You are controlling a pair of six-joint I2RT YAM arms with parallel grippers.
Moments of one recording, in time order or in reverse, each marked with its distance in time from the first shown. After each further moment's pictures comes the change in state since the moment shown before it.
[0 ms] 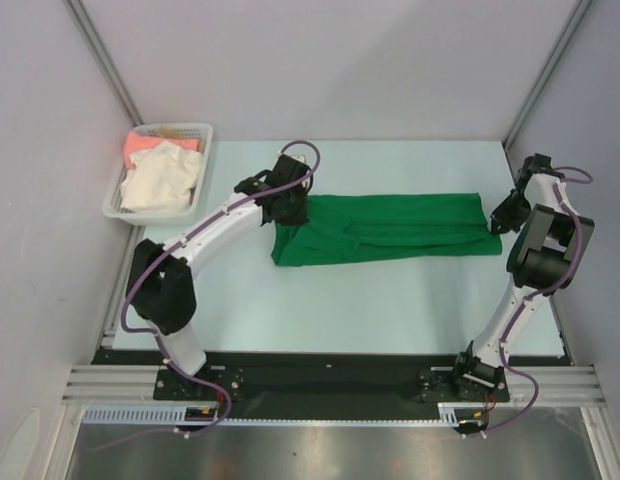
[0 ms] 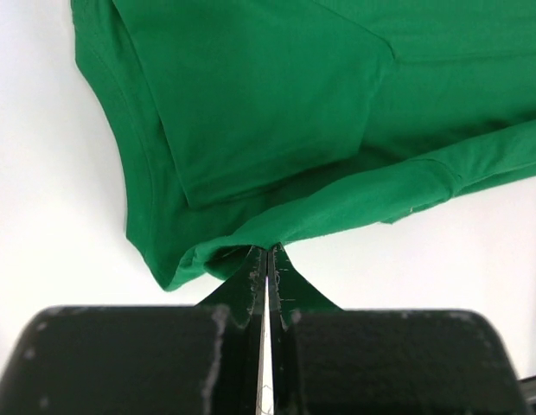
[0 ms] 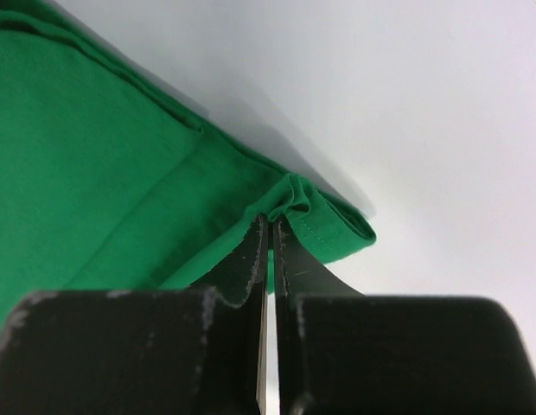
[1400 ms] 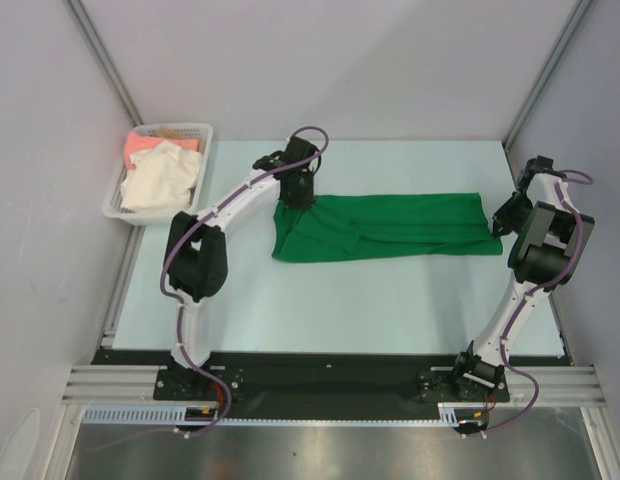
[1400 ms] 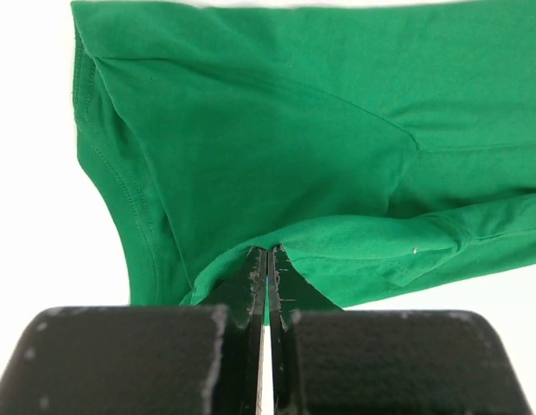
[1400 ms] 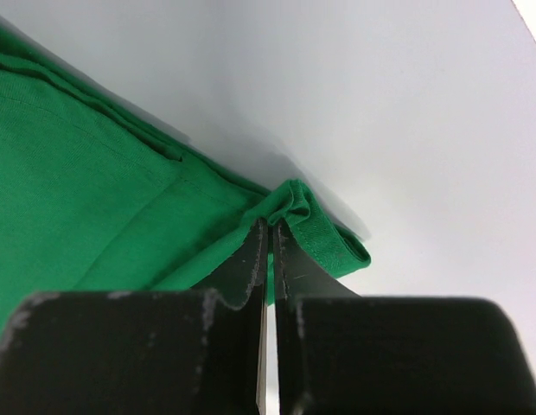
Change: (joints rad) left arm 0.068 0.324 0.335 -0.069 0.024 0.030; right arm -0.021 0.072 0.060 -0.032 -0.015 -0.008
